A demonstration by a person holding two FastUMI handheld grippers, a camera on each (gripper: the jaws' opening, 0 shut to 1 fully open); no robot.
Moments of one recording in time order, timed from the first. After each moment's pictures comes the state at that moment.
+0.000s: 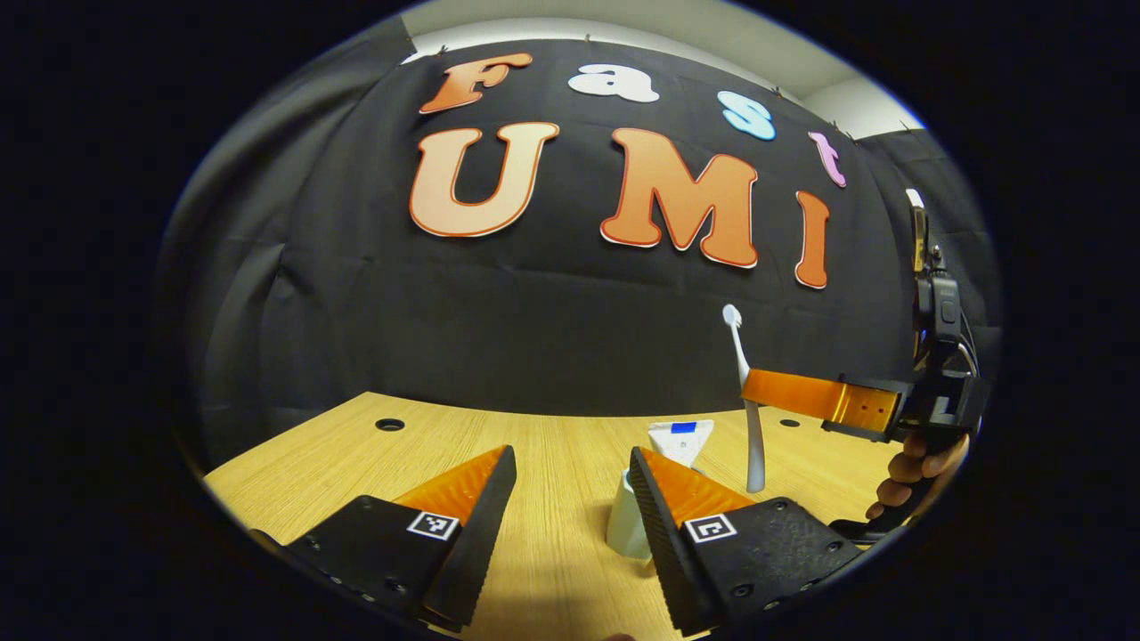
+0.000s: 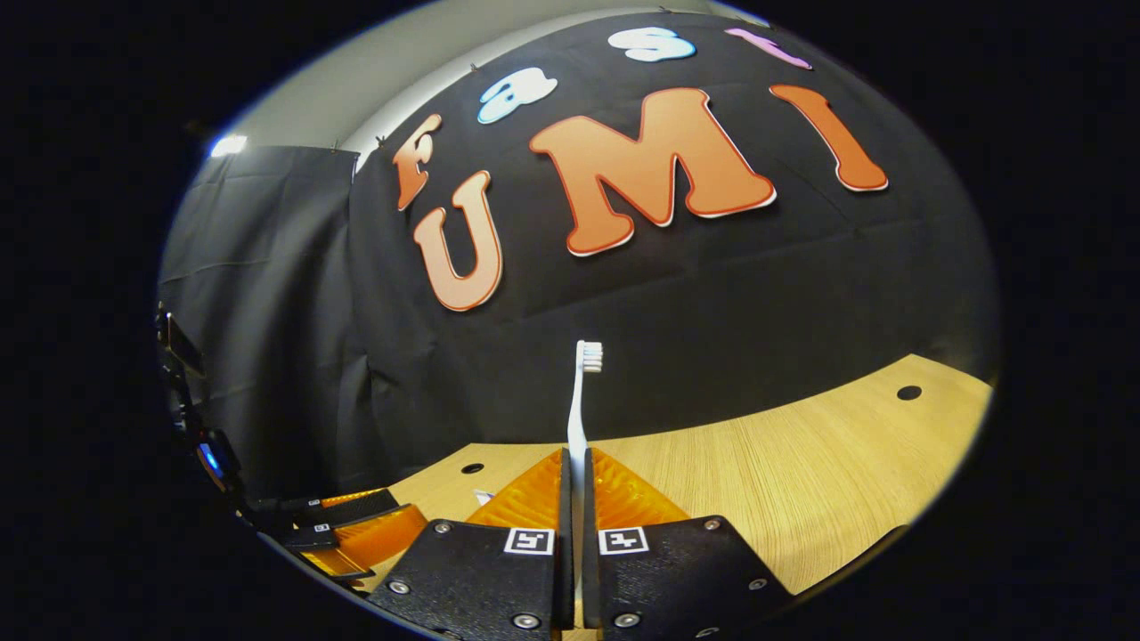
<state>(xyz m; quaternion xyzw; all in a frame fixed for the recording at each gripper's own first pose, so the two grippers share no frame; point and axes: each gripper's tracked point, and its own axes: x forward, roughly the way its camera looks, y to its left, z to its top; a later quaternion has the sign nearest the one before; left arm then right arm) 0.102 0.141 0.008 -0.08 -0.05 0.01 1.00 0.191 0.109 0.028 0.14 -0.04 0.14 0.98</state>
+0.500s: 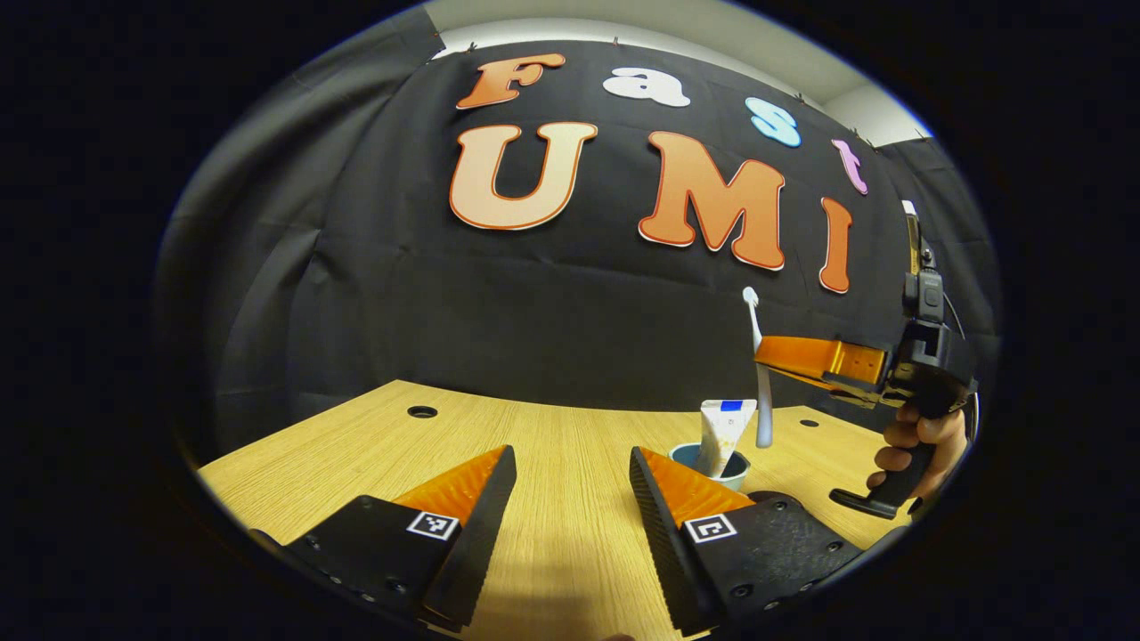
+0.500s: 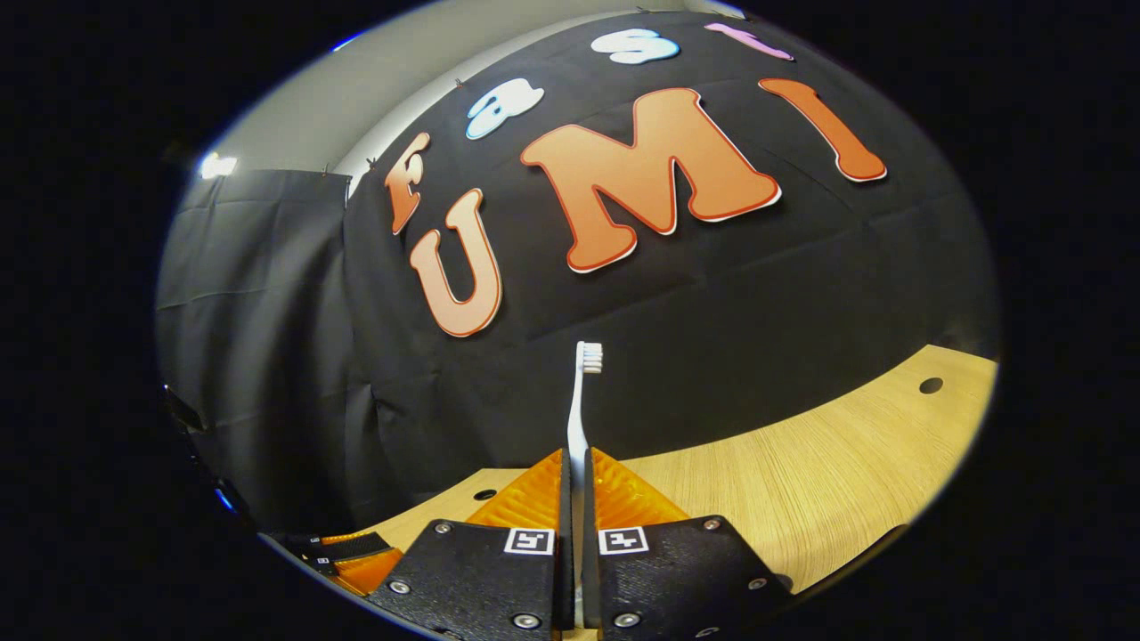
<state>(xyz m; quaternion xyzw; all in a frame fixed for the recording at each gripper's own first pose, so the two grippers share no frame) 0.085 0.173 -0.010 -0.10 -0.05 0.03 0.99 0.218 0.124 0.063 0.16 -0.08 0.15 0.97</state>
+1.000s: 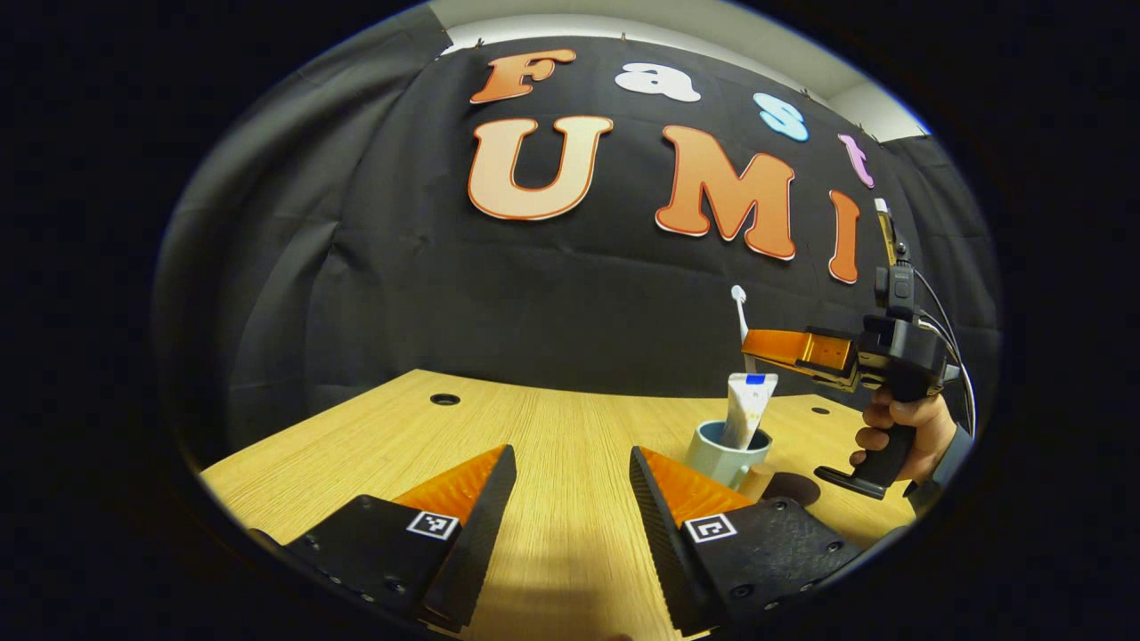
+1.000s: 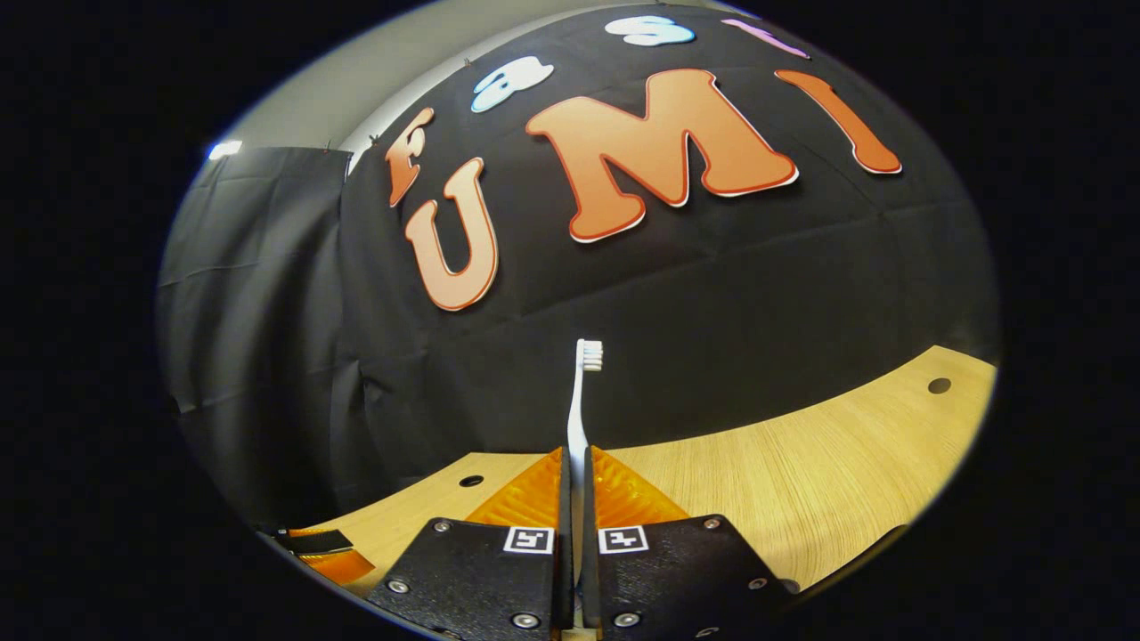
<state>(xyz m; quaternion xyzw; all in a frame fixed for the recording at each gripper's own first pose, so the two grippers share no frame) 0.072 0.195 -0.044 -0.10 -0.02 0.05 0.99 0.245 0.142 0.034 0.14 -0.05 0.15 0.98</state>
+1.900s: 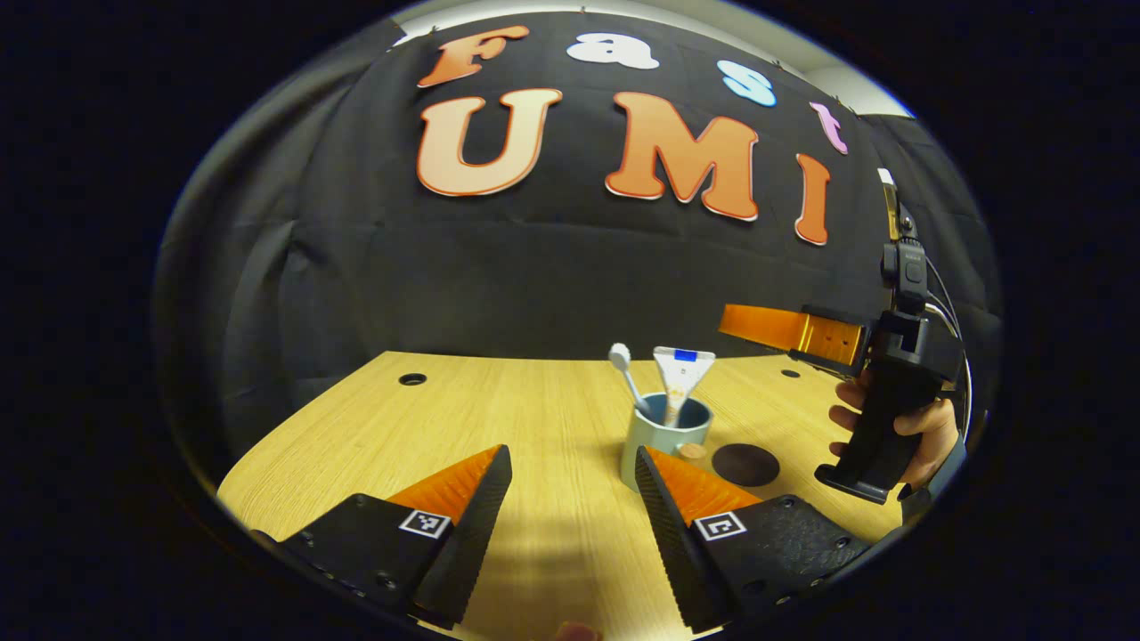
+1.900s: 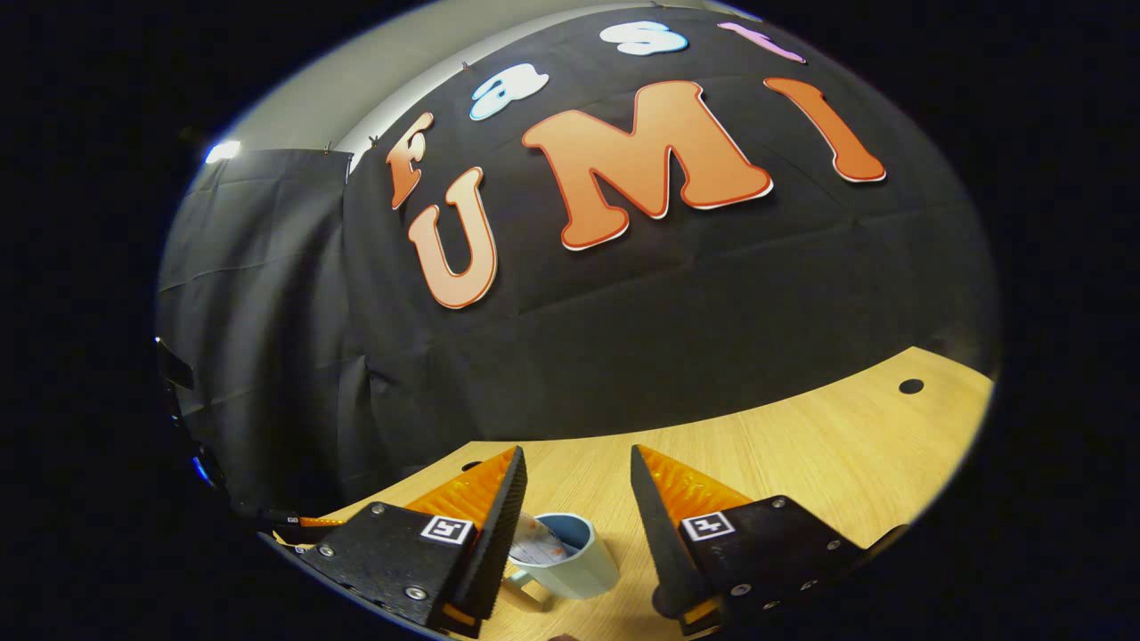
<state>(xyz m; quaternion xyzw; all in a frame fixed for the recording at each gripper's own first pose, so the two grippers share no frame) 0.067 0.123 -0.022 -0.06 0.05 -0.01 1.00 0.182 0.098 0.039 0.13 -0.05 0.13 0.98</state>
